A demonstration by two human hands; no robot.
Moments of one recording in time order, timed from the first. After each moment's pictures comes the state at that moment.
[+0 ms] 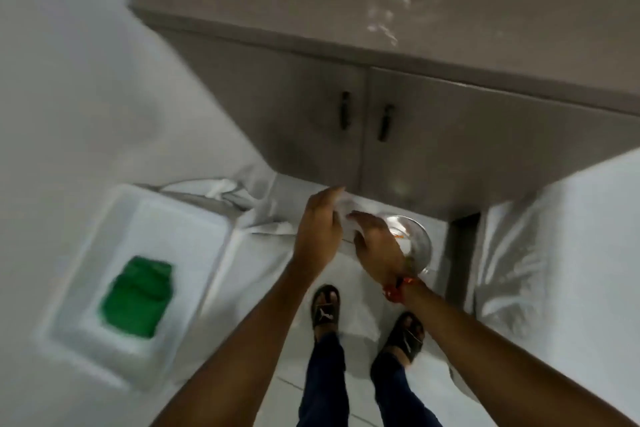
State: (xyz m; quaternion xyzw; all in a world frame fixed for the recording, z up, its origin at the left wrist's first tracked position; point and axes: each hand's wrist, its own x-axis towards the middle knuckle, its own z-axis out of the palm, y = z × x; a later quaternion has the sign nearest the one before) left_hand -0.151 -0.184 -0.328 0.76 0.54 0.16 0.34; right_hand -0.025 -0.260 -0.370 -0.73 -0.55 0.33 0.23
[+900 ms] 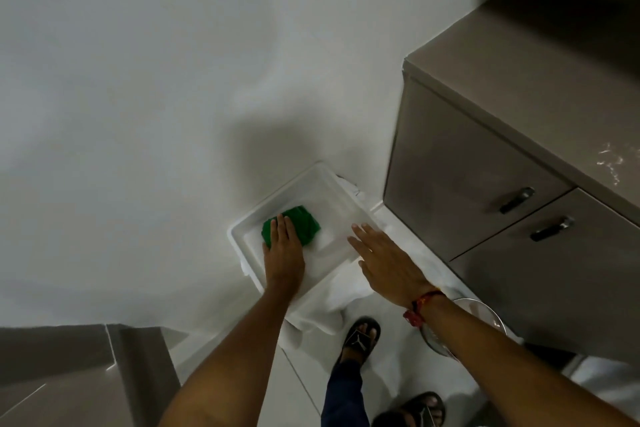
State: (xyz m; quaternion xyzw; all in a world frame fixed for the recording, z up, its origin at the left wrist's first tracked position) left_hand -0.422 -0.228 -0.252 0.55 0.82 -0.02 0.15; right_hand -0.193 -0.198 -0.242 -0.39 -0.91 0.17 0.04
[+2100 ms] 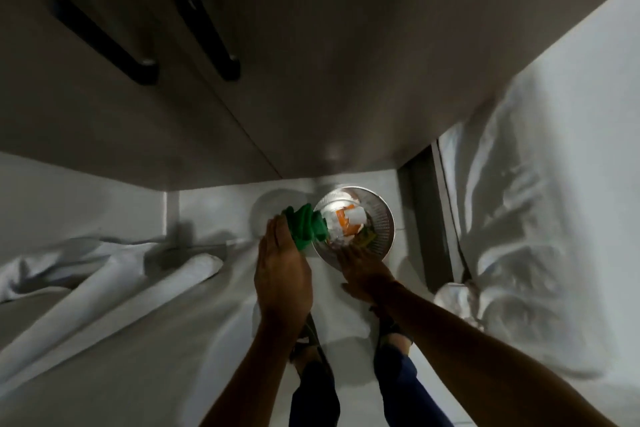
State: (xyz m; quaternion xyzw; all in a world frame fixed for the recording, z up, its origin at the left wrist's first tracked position) left_hand -0.089 -0.221 -0.536 0.83 0.51 -0.03 0.23; right_hand 0.026 -0.340 -0.668 -0.74 -0.55 0.38 -0.09
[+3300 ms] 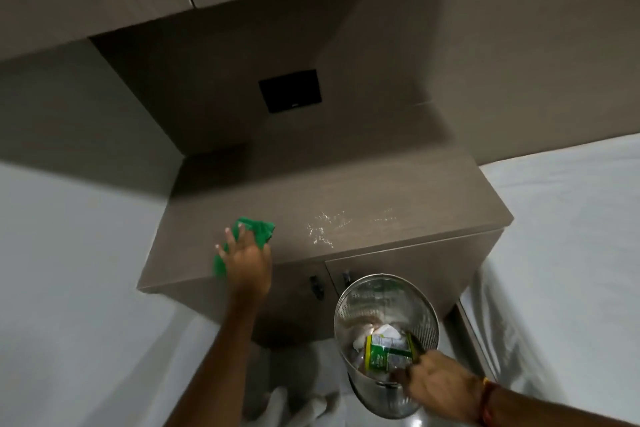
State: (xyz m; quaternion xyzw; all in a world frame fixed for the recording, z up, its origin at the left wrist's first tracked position) left_hand -0.095 0.044 -0.126 0.86 0.49 0.15 0.03; right_hand 0.041 -0.288 -0.188 -0.62 -0.76 0.12 -0.15
